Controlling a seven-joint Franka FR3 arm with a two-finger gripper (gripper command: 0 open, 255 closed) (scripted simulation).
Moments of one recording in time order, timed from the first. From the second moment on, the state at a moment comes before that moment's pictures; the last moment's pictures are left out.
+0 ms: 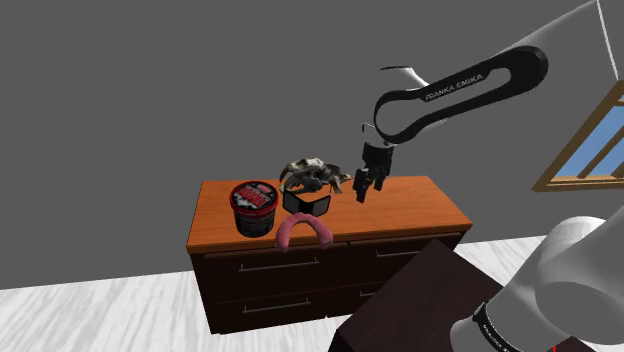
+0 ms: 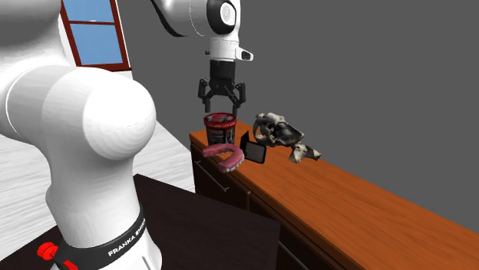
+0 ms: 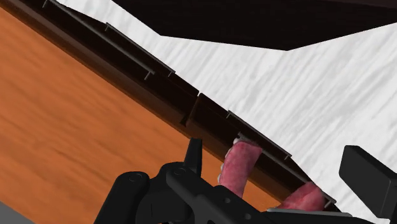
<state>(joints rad) 0.05 -0.22 -0.05 -2.50 0.01 2.15 -0.10</state>
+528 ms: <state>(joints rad) 0.06 0.10 -0.04 -2.38 0.01 2.38 -0.11</state>
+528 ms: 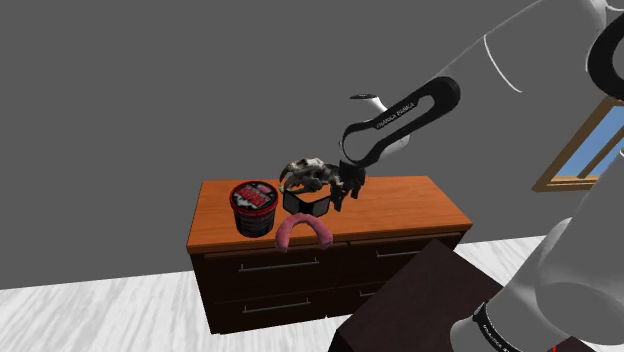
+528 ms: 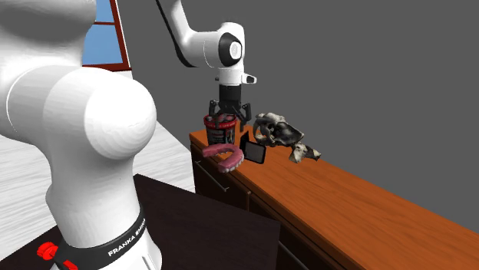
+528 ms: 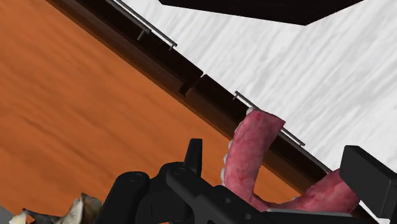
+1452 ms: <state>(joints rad) 0.09 0.63 -0.03 -1.97 -0.03 2.56 -0.10</state>
